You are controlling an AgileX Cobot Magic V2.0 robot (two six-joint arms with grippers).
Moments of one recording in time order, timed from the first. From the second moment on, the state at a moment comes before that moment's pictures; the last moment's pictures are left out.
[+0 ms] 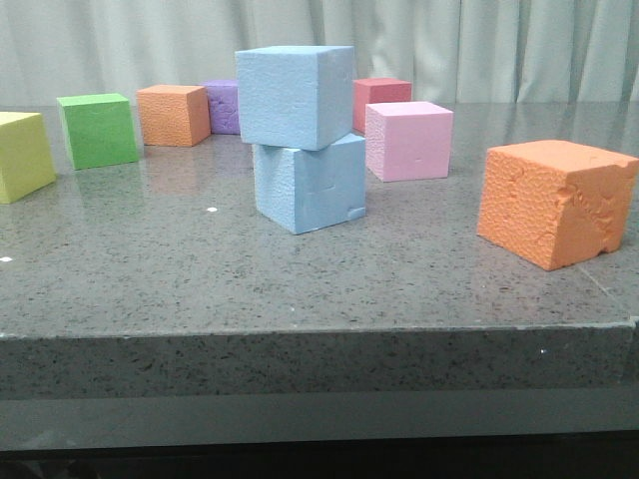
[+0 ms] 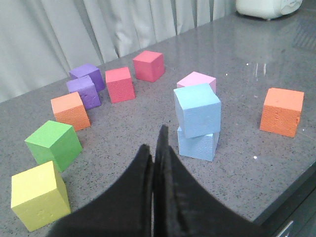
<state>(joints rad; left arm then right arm) -0.57 0.45 -0.74 -0.03 0.59 0.16 0.10 0.29 -0.38 0.17 0.41 -0.04</state>
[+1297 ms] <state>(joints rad) -0.57 0.08 -0.62 -0.09 0.57 0.16 0.10 0.29 -0.38 0.17 0.41 -0.04</state>
